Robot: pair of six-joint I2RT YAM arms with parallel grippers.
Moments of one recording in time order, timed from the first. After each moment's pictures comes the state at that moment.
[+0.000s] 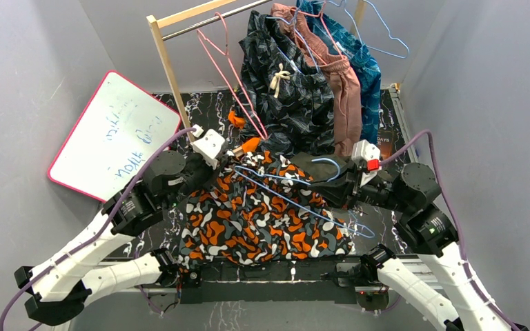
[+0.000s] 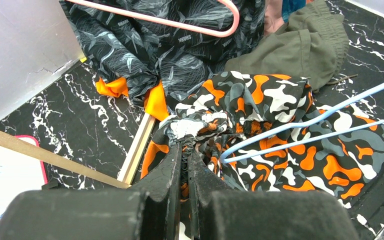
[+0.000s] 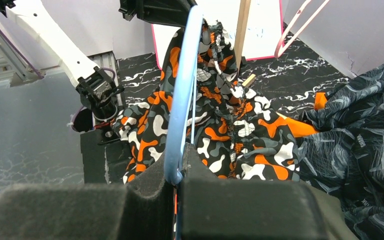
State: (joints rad) left arm -0.92 0.85 1.13 -0.56 -0.26 0.10; right arm 0.57 0.58 0.92 -0.34 -0.72 0.05
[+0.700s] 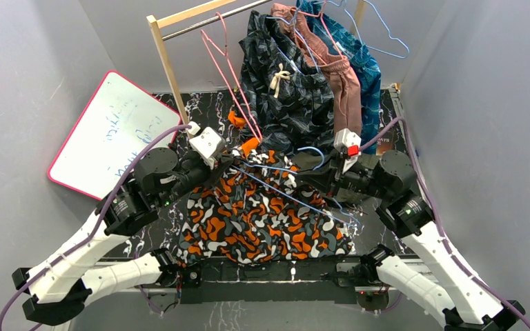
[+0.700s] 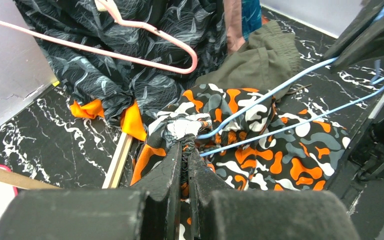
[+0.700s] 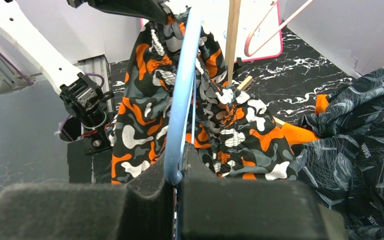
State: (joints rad) left arm -0.92 0.85 1.19 -0.56 -0.13 0.08; right arm 0.59 0.70 0.85 -0.13 -0.70 0.08
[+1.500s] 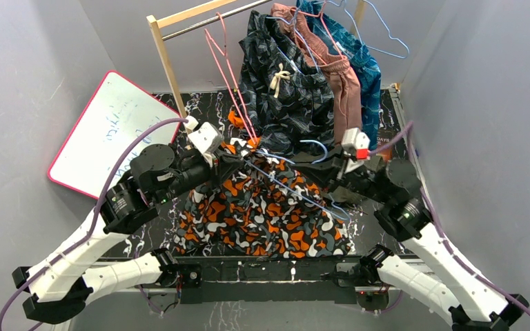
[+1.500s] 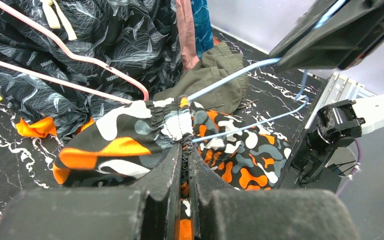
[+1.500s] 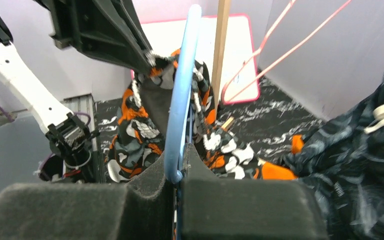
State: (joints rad) left arm -0.92 0.87 1.23 -0.52 0.02 -0.04; right arm 0.69 0.68 0.83 0.08 -0.52 0.10
